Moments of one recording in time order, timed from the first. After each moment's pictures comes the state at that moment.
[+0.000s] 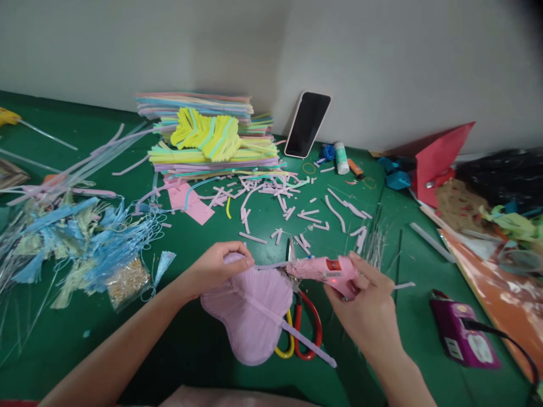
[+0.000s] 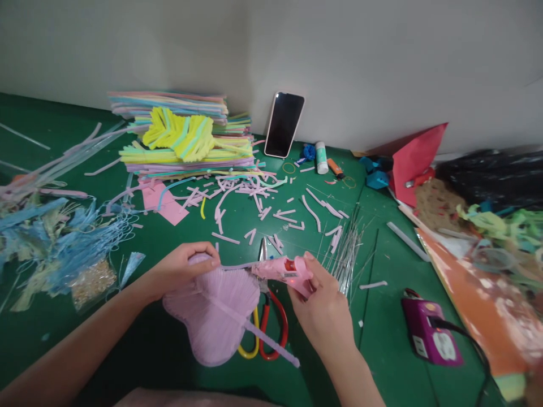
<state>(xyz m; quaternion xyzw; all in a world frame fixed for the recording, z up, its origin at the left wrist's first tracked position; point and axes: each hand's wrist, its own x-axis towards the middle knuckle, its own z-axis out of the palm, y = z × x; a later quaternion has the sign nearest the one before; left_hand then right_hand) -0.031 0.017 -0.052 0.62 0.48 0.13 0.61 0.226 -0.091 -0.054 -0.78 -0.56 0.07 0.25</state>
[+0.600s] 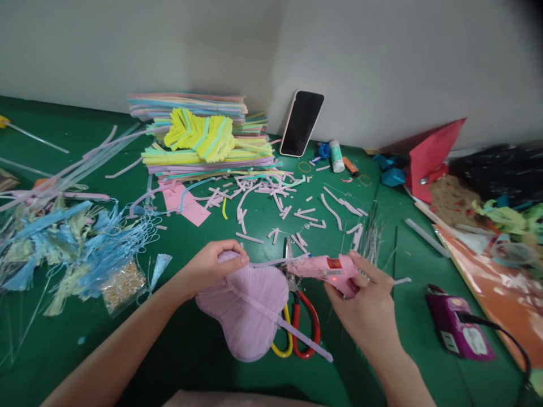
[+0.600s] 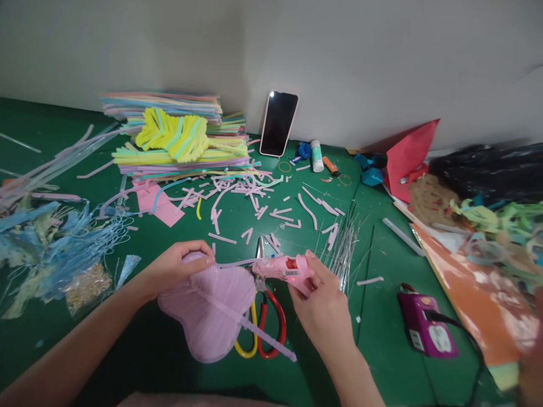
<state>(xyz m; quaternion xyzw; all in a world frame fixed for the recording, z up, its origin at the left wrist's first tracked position) -0.033 0.020 -0.048 0.62 0.50 0.13 0.59 0.227 -0.093 -0.055 -0.79 -0.55 0.07 0.27</state>
